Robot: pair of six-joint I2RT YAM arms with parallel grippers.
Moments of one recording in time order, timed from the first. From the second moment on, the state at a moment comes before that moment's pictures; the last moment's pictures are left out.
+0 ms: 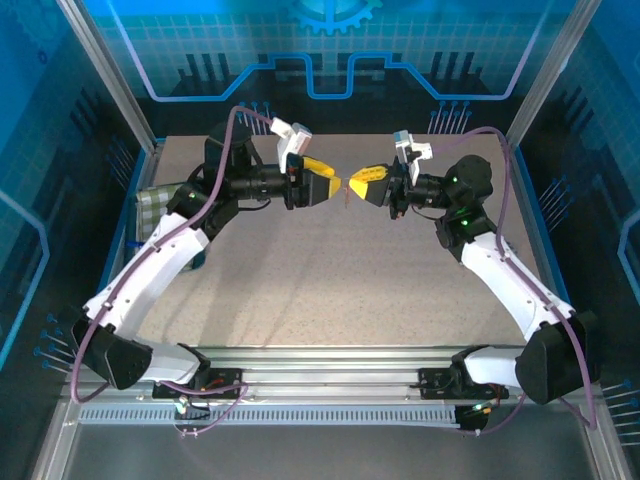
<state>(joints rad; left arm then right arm) -0.47 1.37 1.47 -0.32 0.80 -0.28 0.32 1.28 1.06 0.53 -1.12 0.53</state>
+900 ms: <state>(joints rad) -0.49 1.40 1.46 -0.28 0.84 -0.30 0.33 1.28 1.09 0.47 -1.13 0.51</state>
